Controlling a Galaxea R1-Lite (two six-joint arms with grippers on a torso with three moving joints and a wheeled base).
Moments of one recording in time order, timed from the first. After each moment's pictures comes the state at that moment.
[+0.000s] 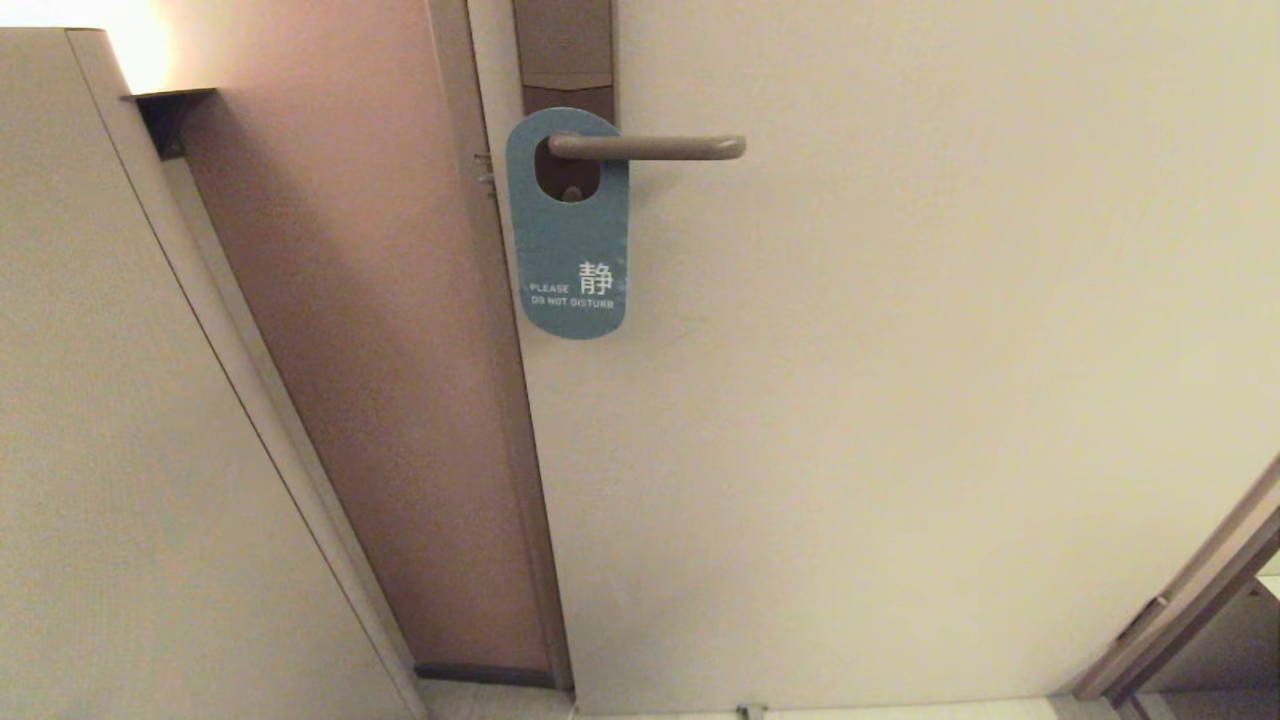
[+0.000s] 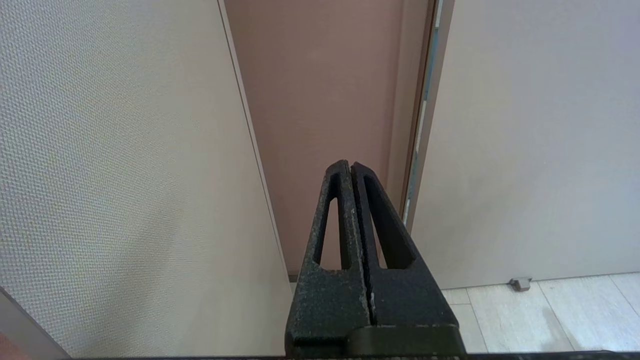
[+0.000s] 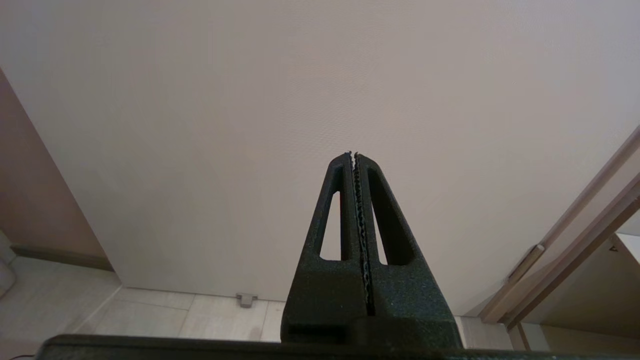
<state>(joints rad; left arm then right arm) 0.00 0.00 -0.01 0.04 -0.03 0.03 0.00 0.00 0.00 0.00 0.02 -0.06</state>
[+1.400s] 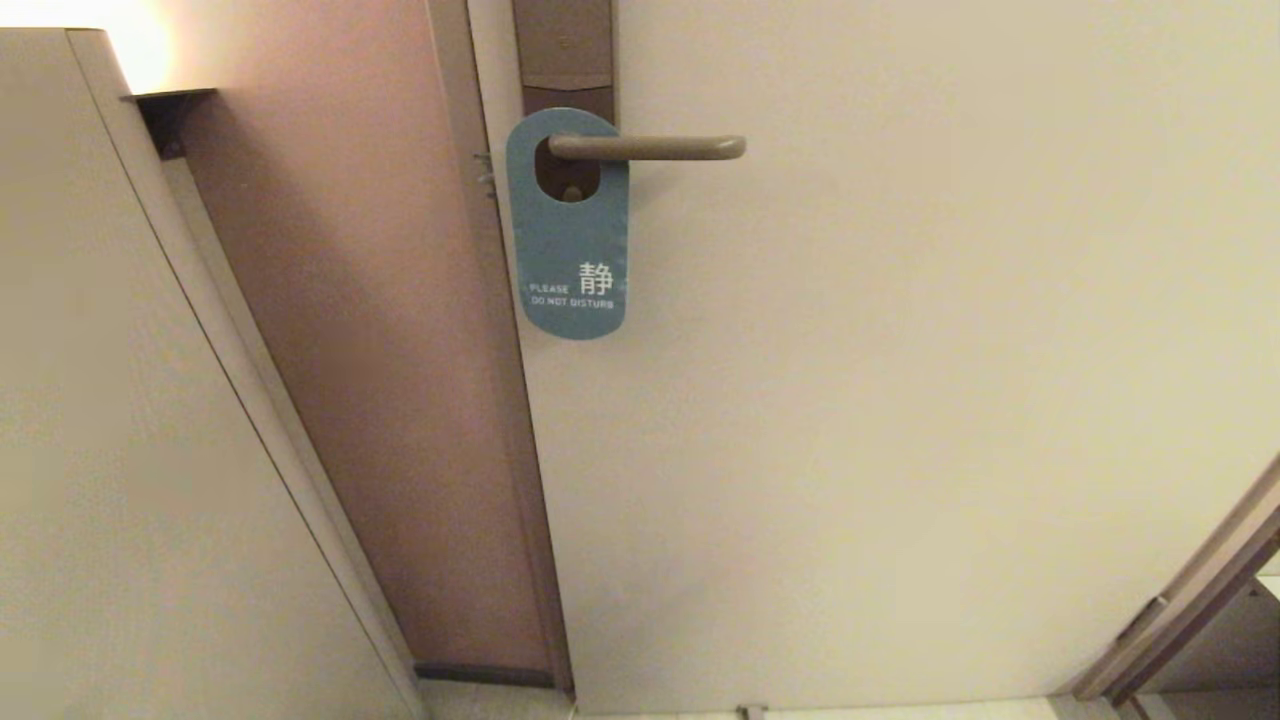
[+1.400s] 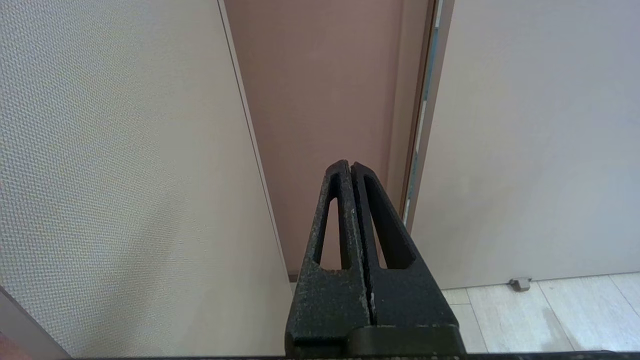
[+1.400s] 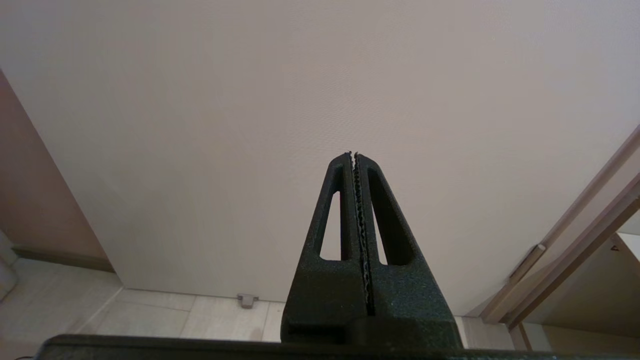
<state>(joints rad) 0.00 0.00 -0.01 0.04 -0.03 0.03 0.00 0.00 0.00 0.00 0.02 -0.06</state>
